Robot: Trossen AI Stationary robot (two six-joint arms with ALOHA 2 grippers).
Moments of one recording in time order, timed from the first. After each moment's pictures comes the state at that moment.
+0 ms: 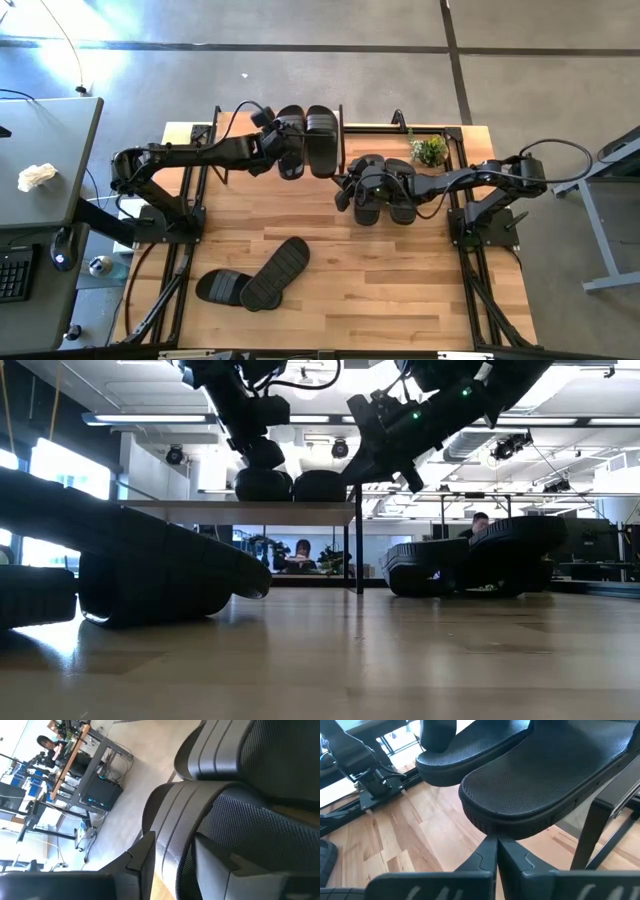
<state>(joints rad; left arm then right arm) 0.41 1.52 1.17 -0.40 -0.86 0.28 -0.08 1.53 0.84 0.27 0.36 0.43</state>
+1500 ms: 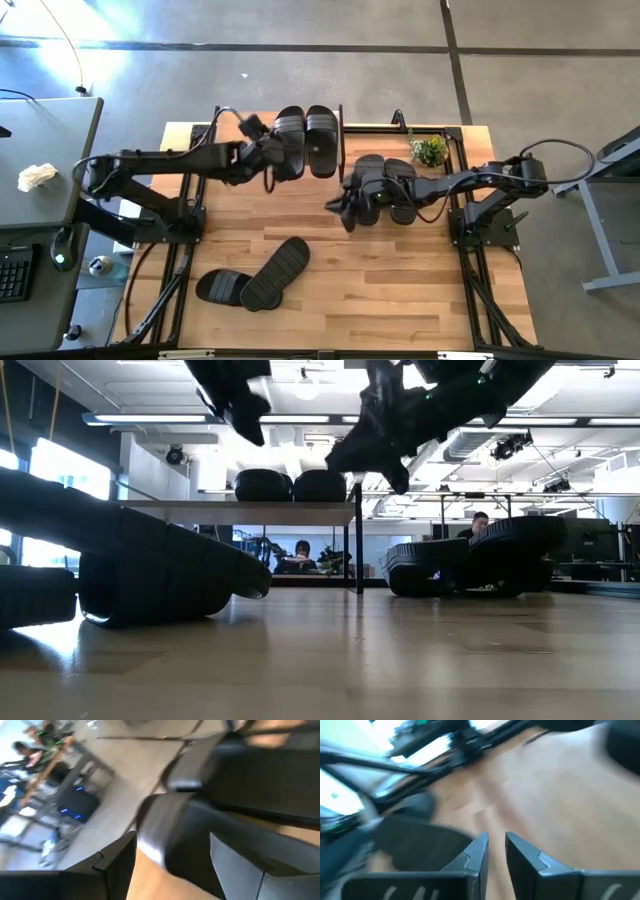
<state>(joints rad) 0.26 1.34 1.17 -0.56 -0.82 0.11 -0.03 1.52 0.84 0.27 -0.06 0.48</state>
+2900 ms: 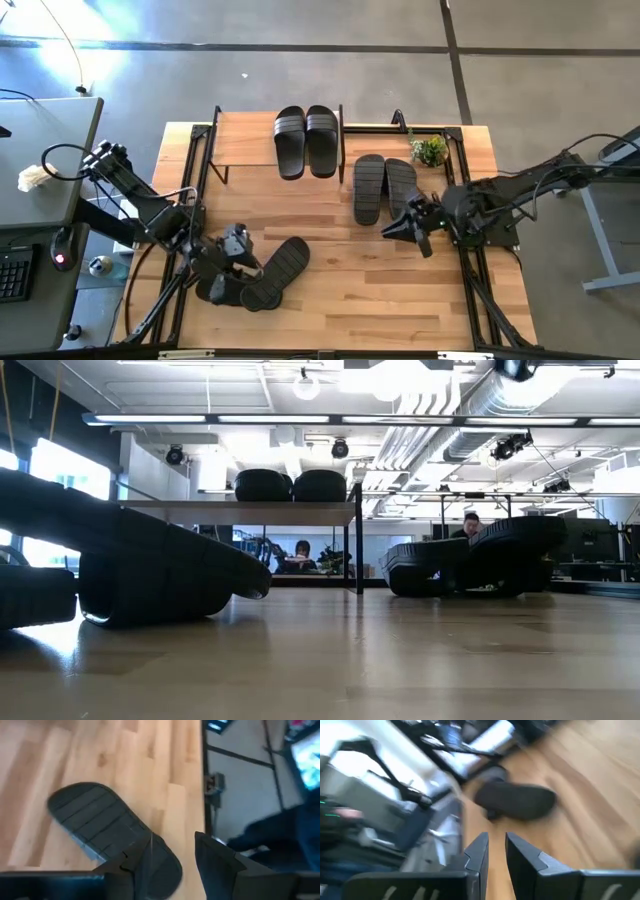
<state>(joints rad) -0.57 1.23 1.17 -0.81 -0.24 -0.76 0.35 0.90 0.84 -0.31 0.10 0.73</state>
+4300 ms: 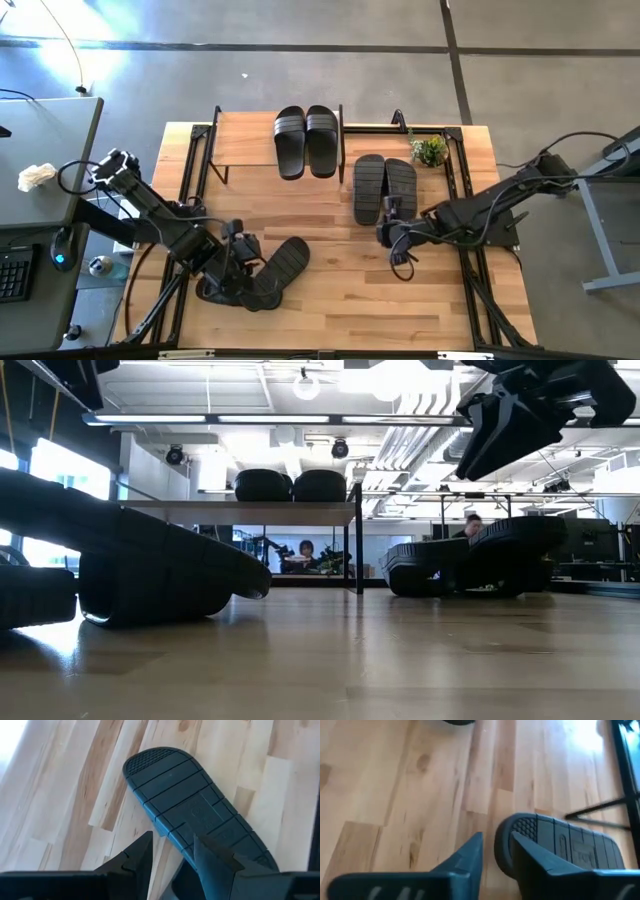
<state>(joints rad) -0.58 1.40 1.16 -1.03 -0.43 -0.90 0.38 1.27 0.84 -0.53 0.43 0.00</state>
